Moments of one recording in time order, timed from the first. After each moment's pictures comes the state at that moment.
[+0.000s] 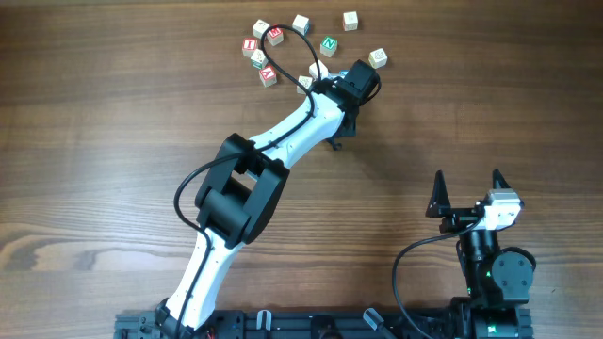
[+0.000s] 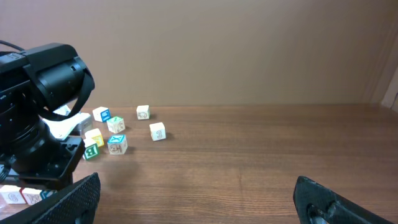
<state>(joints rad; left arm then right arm) -0.67 2.35 1.84 -0.81 -0.26 -0.60 -0.01 0.02 0.01 0.00 -0.04 0.02</state>
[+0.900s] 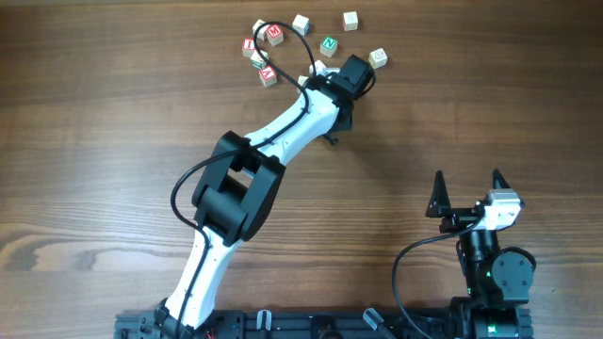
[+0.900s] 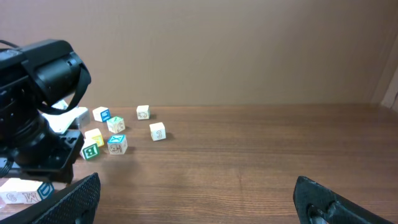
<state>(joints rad) -0.64 2.35 1.85 -0.78 -0.26 -0.60 -0.01 0.02 0.01 0.00 -0.04 0.02</state>
